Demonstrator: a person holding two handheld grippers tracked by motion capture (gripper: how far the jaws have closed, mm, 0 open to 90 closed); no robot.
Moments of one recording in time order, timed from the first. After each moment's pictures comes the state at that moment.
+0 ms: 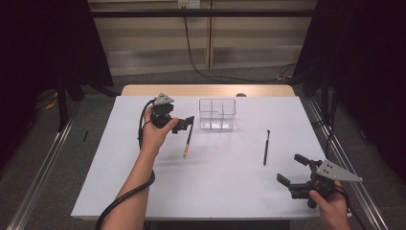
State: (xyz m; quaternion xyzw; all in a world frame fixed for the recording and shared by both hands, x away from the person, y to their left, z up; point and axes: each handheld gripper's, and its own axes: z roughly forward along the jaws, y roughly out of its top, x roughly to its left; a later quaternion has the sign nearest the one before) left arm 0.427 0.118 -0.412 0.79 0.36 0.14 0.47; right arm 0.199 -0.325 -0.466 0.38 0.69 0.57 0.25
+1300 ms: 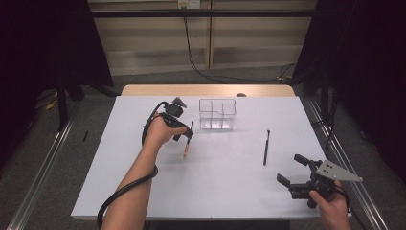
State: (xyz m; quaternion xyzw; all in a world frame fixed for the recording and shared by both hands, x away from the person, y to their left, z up) left arm 0.441 0.090 -0.421 0.88 0.43 0.04 0.20; right arm 0.199 -0.325 -0.466 0.38 0.69 0.57 0.24
